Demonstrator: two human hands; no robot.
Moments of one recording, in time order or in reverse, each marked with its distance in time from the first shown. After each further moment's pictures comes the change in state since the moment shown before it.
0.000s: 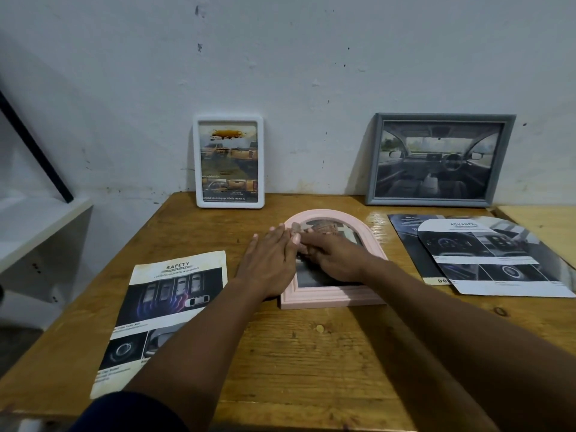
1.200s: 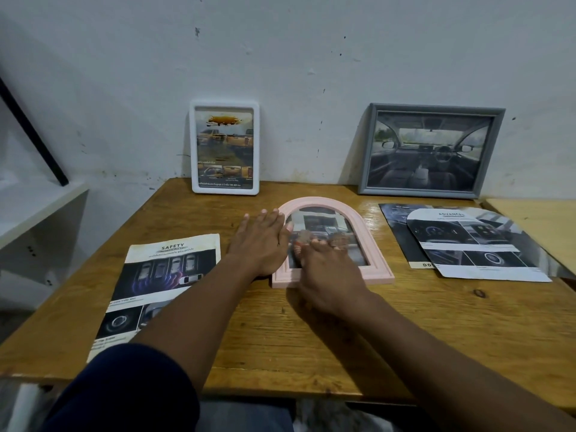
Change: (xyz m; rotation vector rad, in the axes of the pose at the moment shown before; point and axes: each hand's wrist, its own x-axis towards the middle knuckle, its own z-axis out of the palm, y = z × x) left_hand 0.004 -0.002 0.000 0.214 0.008 -0.007; right_hand -0.065 -0.043 0.036 -0.336 0.189 0.093
